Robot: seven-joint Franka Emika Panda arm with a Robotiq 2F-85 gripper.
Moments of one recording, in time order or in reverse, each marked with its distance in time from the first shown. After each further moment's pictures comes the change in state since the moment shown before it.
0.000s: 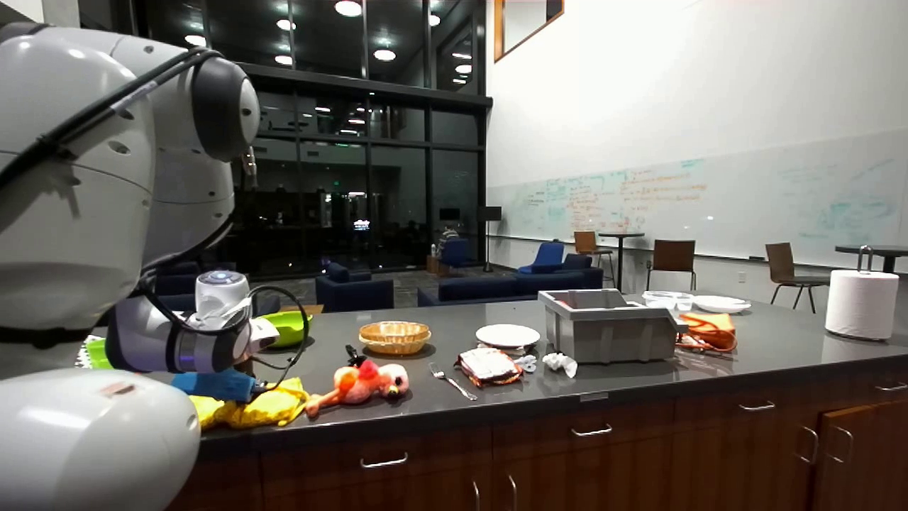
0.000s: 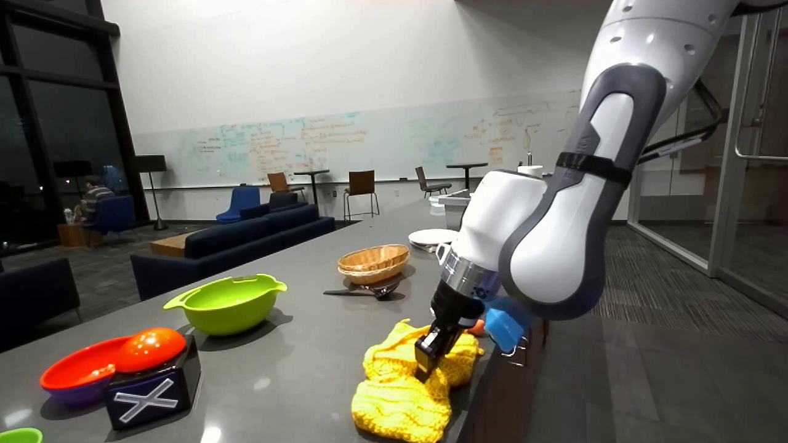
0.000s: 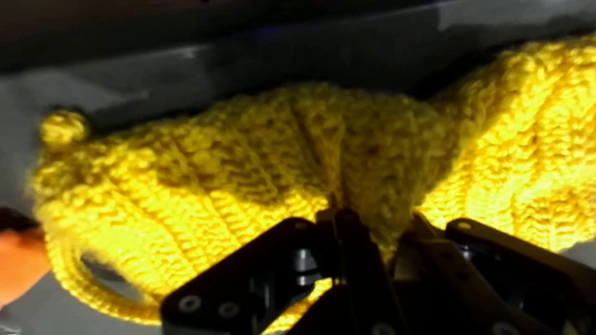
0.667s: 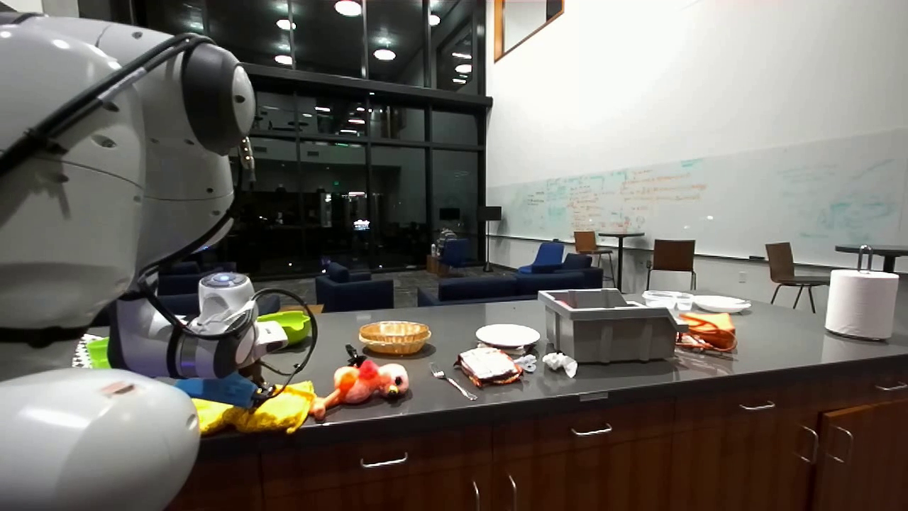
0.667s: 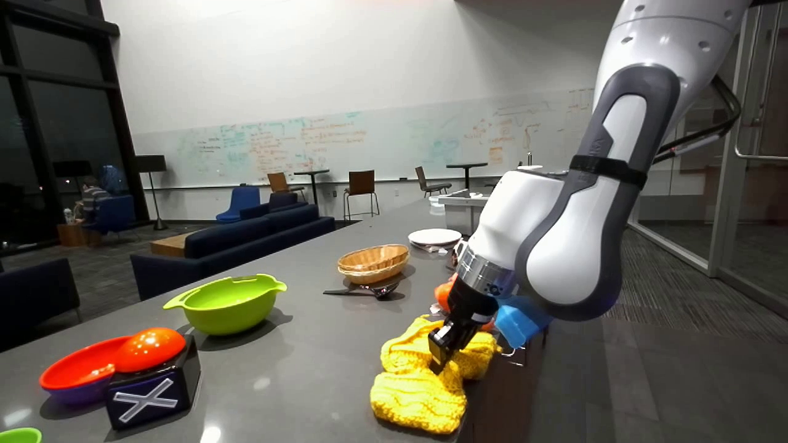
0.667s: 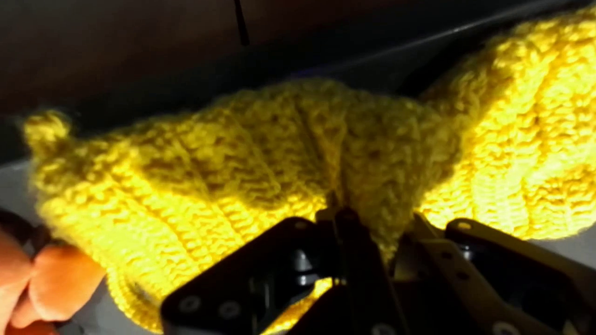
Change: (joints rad) arm 0.001 -0.030 -0.036 -0.057 0.019 0.051 0.075
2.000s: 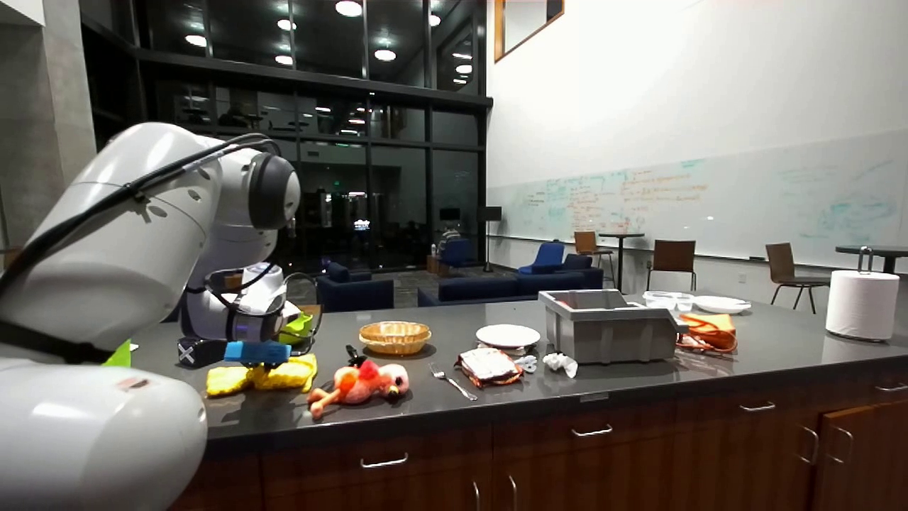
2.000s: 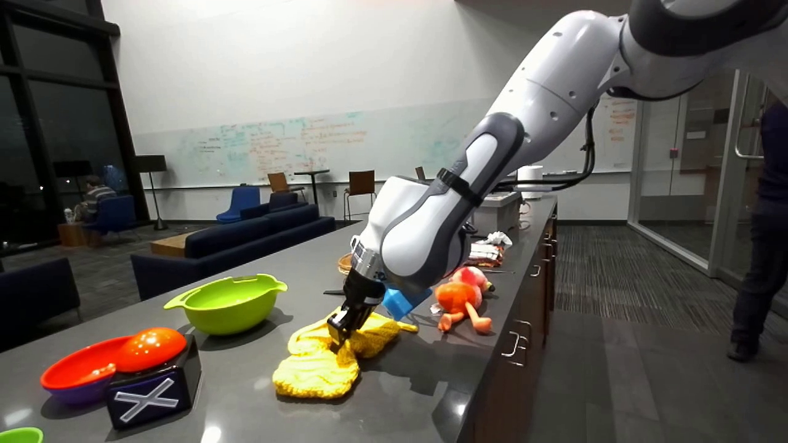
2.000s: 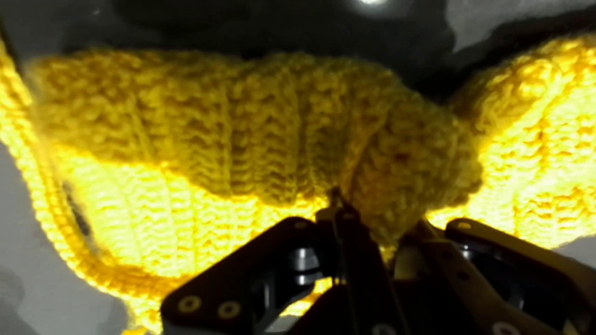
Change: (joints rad) arm 0.075 0.401 -0.055 0.692 -0.142 -0.294 -0.221
